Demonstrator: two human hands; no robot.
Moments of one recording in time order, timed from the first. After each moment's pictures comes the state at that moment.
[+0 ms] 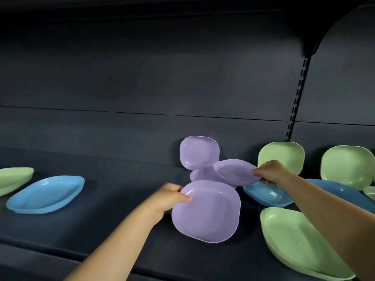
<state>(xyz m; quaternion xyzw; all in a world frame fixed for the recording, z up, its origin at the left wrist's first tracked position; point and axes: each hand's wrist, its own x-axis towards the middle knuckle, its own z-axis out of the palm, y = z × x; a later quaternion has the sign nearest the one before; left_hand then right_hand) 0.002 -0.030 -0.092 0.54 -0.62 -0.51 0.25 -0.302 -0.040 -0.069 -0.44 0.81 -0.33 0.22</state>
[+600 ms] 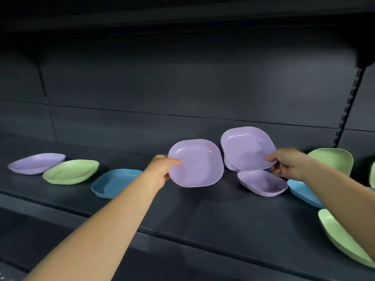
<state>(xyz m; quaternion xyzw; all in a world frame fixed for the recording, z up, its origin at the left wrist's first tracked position) 0.146 -0.050 -0.040 0.50 -0.47 -0.55 0.48 -0.159 -0.020 -0.007 -0.39 0.67 -0.49 0.39</state>
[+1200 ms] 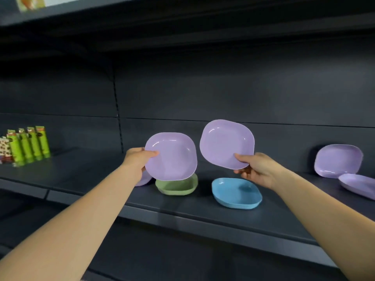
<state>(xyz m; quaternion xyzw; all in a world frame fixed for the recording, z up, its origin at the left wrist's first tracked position) 0.523 -0.098 -0.010 0.54 -0.45 -0.44 0.56 0.229 -0.050 -0.011 -0.43 0.54 -0.53 0.50</state>
